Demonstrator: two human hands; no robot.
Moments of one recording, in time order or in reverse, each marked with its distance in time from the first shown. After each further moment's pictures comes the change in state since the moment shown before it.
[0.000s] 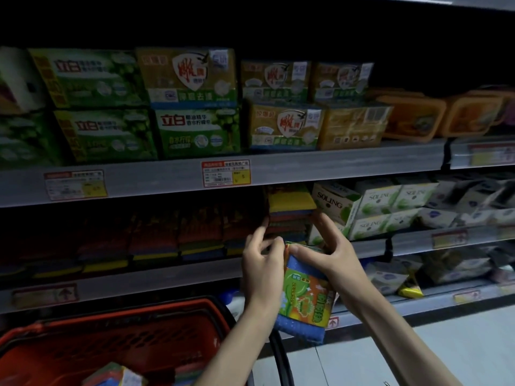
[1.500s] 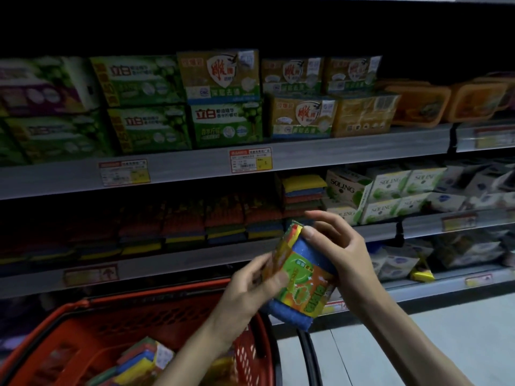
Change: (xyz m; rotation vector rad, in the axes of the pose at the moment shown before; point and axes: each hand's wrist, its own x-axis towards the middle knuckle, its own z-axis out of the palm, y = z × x) left_hand -0.059 0.020 -0.124 0.066 -0.638 -0.046; right_hand -0.053 -0.036 0.042 0.207 0.042 0.005
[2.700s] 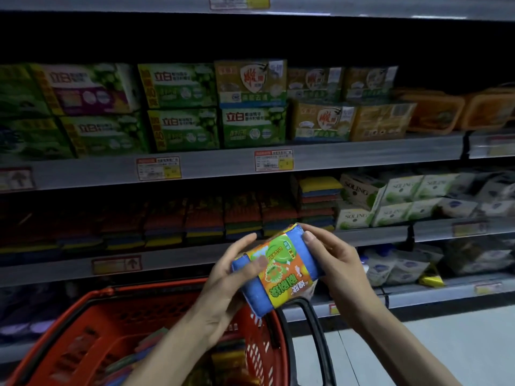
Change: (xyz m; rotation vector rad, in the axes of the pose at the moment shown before) left_hand -0.031 0.013 -0.037 -0.330 0.181 -0.057; right_hand -0.020 0.005 0.040 0.045 0.003 0.113
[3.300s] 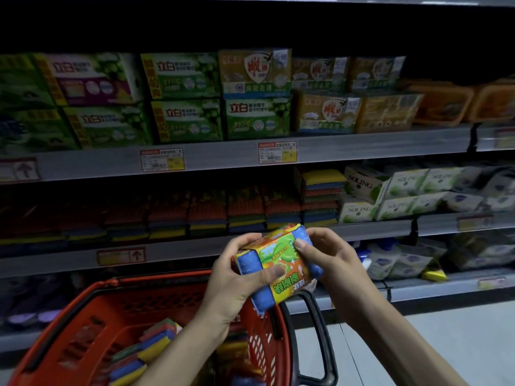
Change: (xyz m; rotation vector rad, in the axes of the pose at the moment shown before) left_hand -0.005 -0.008 0.006 0.180 0.145 0.138; right_hand -0.008 0.002 0.002 0.057 -0.058 0.115
